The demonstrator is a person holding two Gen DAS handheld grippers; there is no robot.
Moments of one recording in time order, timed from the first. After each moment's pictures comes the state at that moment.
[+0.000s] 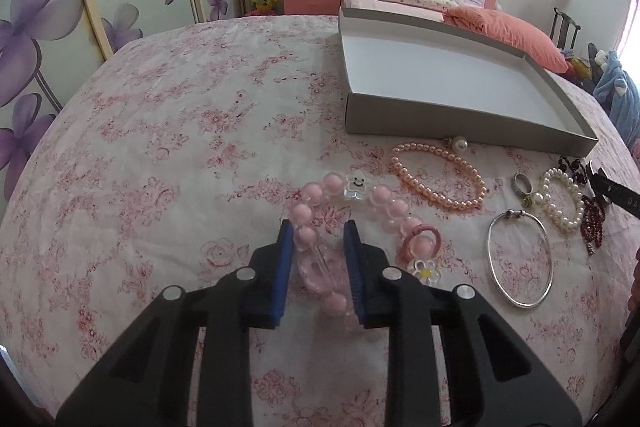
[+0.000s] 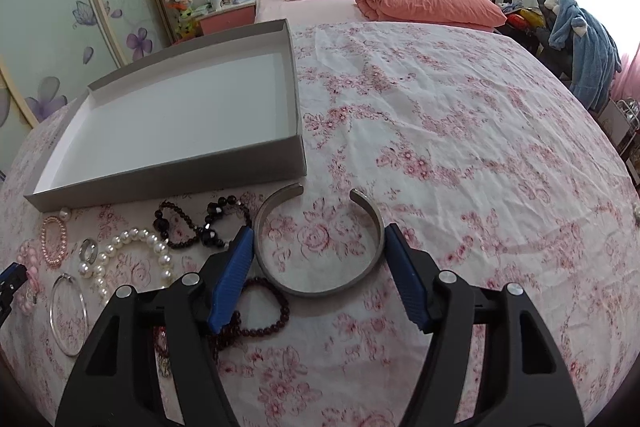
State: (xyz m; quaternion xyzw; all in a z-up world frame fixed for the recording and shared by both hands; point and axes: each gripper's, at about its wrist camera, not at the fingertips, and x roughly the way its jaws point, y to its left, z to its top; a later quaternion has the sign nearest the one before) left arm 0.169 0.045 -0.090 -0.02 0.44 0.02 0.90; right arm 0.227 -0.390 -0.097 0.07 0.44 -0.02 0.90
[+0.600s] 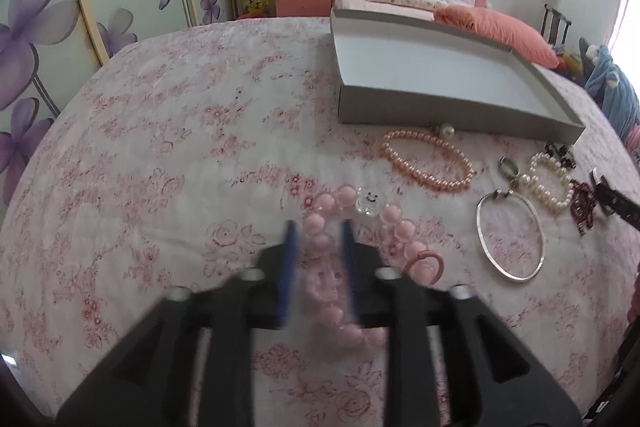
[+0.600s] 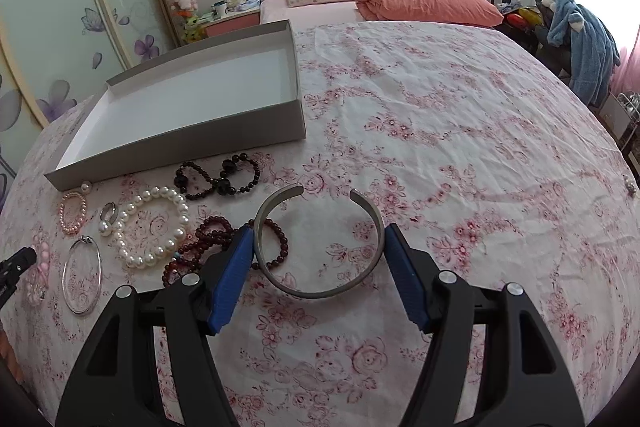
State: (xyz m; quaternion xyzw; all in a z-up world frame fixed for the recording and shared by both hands) left arm 0.155 0.042 -0.089 0.00 0.44 0.01 0.90; right arm 0.192 -0.393 -0.097 0.08 0.43 -0.02 0.90
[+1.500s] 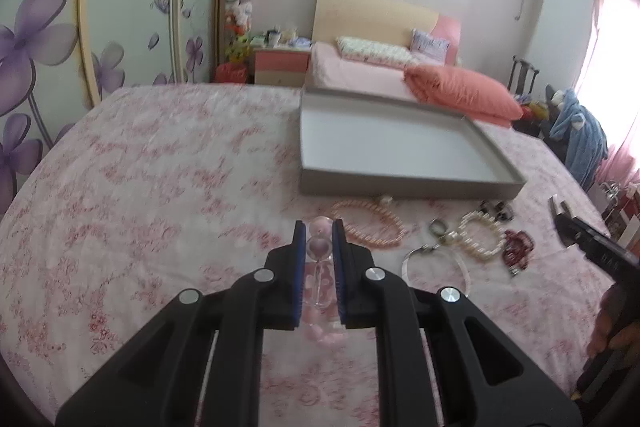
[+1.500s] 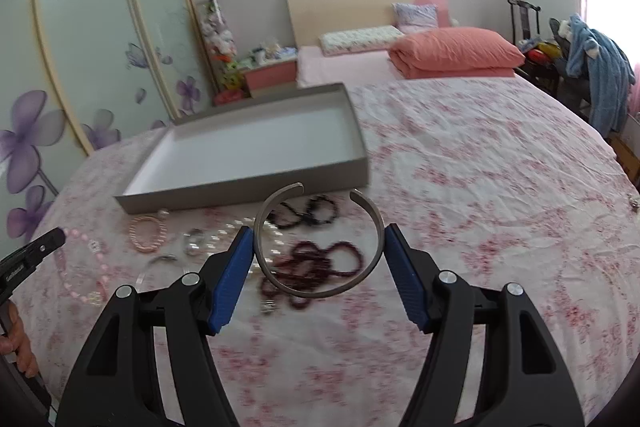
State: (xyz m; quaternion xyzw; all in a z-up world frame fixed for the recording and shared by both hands) left arm 0.121 0.034 -0.031 -0.05 0.34 -0.04 0.94; right arm 0.153 -0.364 -0.055 0.09 0.33 0.04 0.94
